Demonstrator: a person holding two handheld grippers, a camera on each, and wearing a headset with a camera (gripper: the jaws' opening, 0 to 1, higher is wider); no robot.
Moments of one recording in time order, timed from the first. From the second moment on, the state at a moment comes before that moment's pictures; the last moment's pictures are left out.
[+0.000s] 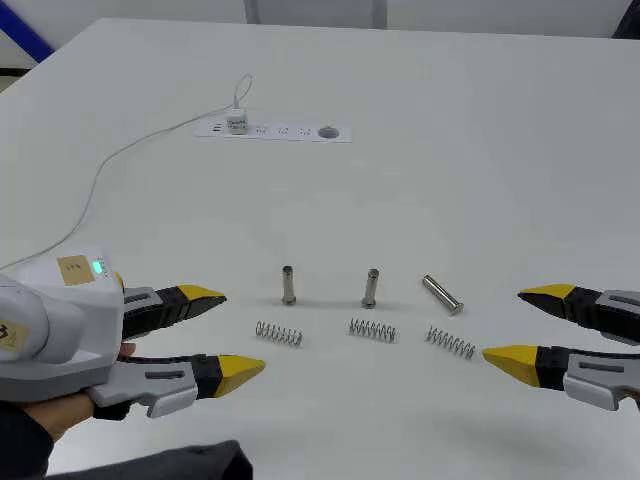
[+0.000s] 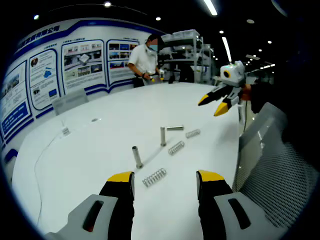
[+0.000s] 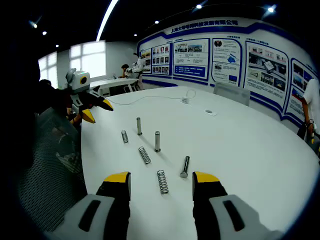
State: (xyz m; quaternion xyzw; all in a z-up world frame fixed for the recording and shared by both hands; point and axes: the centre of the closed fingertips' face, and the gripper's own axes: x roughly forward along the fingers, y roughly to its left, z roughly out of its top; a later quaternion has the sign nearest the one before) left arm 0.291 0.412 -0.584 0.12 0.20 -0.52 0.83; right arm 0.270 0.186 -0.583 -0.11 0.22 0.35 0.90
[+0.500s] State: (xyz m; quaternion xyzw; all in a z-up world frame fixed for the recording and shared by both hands) left arm 0.289 0.409 -0.586 0.13 0.20 -0.52 0.82; right arm 0.268 0.183 -0.584 -0.10 0.23 0.34 0.91
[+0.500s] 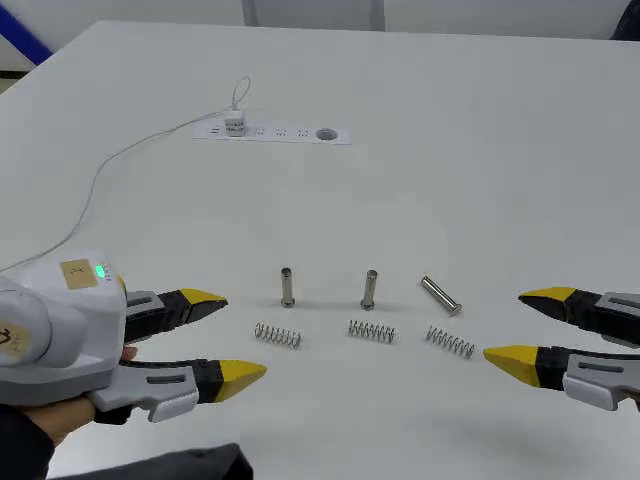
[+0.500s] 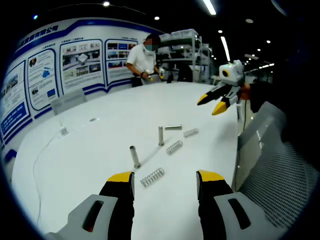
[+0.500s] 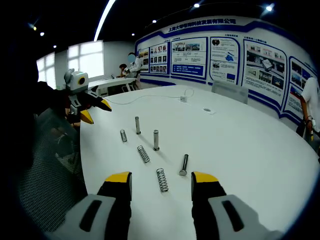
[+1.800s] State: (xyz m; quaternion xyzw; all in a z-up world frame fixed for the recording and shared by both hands) left arm 0.291 0.413 -0.590 0.13 0.21 -0.51 0.82; right arm 0.350 0.189 -0.610 -0.15 0.34 0.30 0.88
